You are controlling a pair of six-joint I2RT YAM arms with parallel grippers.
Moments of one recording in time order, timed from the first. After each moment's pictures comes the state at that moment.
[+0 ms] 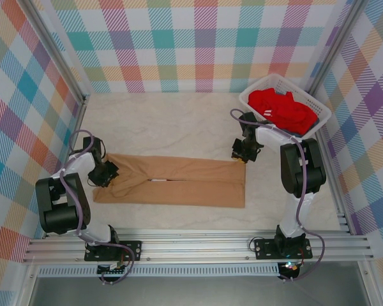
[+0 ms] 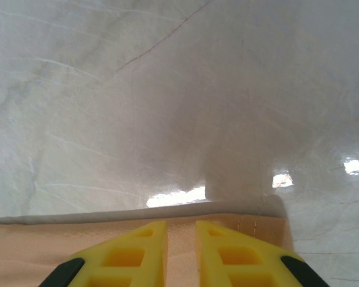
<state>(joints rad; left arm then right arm) 0.21 1.53 0.87 -0.73 0.09 -0.63 0.28 1.92 1.32 -0.78 -0.18 0.64</state>
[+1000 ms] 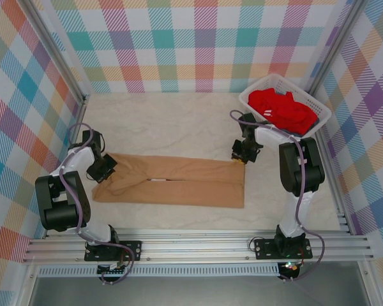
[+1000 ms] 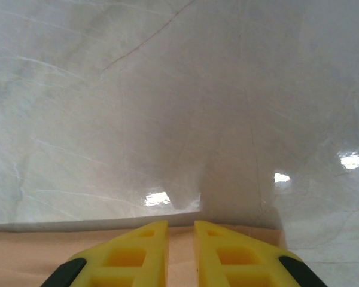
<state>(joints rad) 0.20 1.55 0.97 -0.79 0.03 -0.63 0.28 1.94 1.32 -0.78 -0.18 0.65</state>
